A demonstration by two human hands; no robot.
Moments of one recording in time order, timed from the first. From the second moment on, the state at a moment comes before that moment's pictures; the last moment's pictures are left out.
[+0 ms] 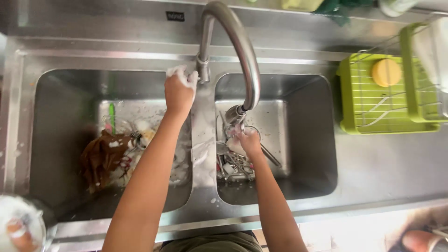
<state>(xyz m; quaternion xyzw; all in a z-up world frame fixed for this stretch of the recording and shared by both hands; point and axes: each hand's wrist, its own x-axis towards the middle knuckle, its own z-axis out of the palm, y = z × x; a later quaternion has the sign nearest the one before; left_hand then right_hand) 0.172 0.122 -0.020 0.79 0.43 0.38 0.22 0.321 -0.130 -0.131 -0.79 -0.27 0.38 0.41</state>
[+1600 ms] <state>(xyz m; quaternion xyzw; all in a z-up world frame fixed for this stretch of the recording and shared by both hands) 0.350 -0.019 0.021 0.16 0.23 0.30 0.91 0.409 -0.150 -0.049 -0.62 -0.07 0.53 0.58</state>
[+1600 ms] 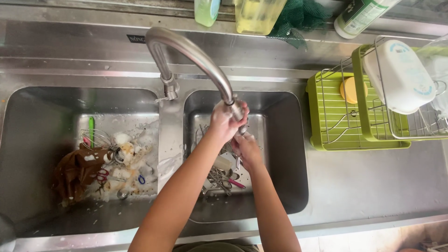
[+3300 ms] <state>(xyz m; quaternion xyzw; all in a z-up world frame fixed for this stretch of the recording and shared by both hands) 0.367 -0.022 -0.090 0.51 0.43 0.35 0.66 0.444 -0.070 -0.097 -0.51 -0.21 0.57 0.61</state>
